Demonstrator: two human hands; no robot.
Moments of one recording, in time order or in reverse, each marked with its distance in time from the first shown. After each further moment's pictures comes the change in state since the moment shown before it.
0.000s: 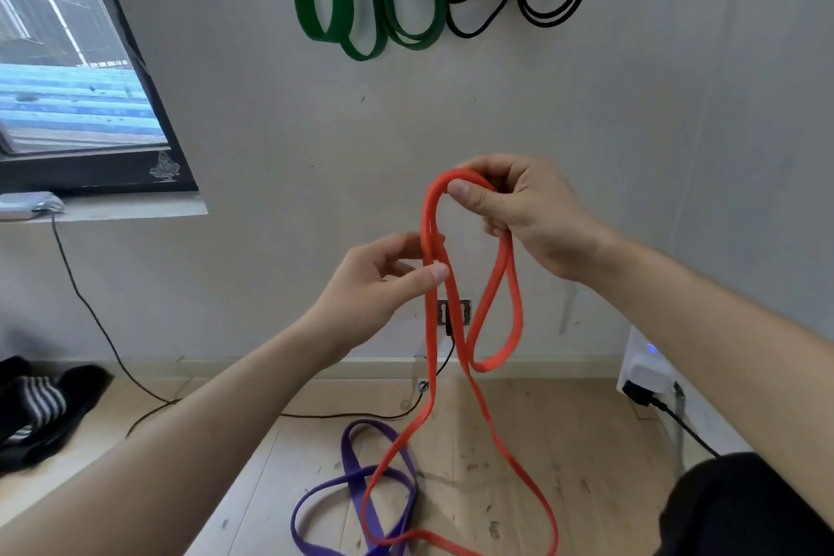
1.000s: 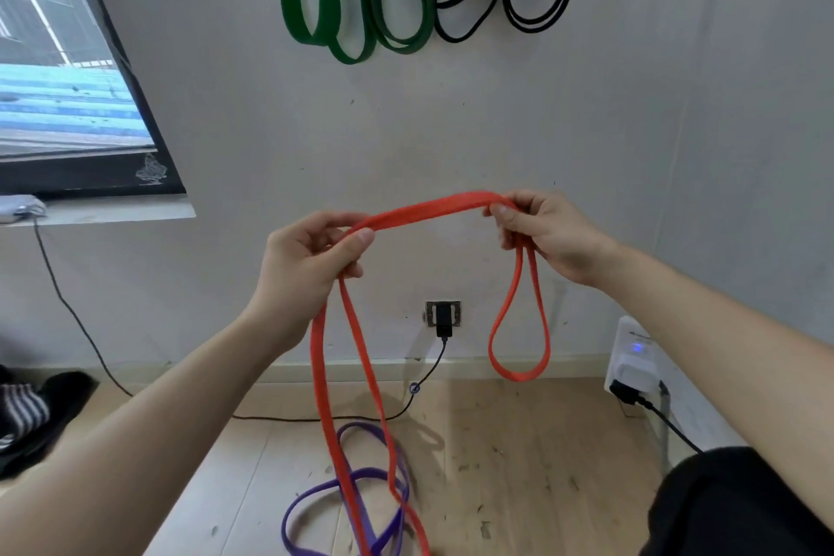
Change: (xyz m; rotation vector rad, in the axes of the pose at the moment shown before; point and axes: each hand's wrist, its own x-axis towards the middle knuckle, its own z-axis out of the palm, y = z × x) left_hand 0.005 -0.005 -0.035 -0.100 0.348 0.048; right_hand 0.009 0.078 -0.046 0.095 0.067 0.195
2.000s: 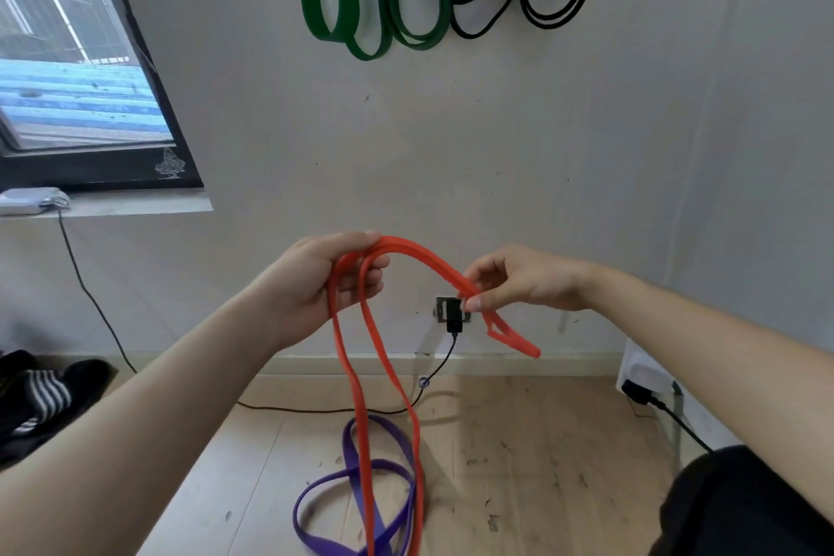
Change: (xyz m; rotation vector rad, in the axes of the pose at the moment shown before) left_hand -0.003 0.016 -0.008 -0.365 -0.162 -0.575; right_hand -0.018 0.011 0.030 -0.287 -0.531 0.244
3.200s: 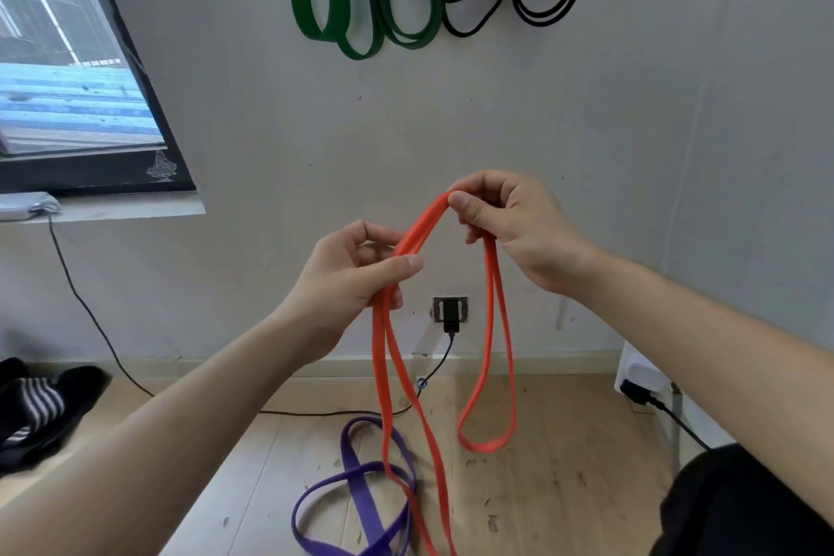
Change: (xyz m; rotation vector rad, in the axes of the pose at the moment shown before) left_hand -0.010 -0.014 0.027 0.302 -0.044 0.345; right_hand -0.009 -0.067 0.017 0.239 0.571 -0.394
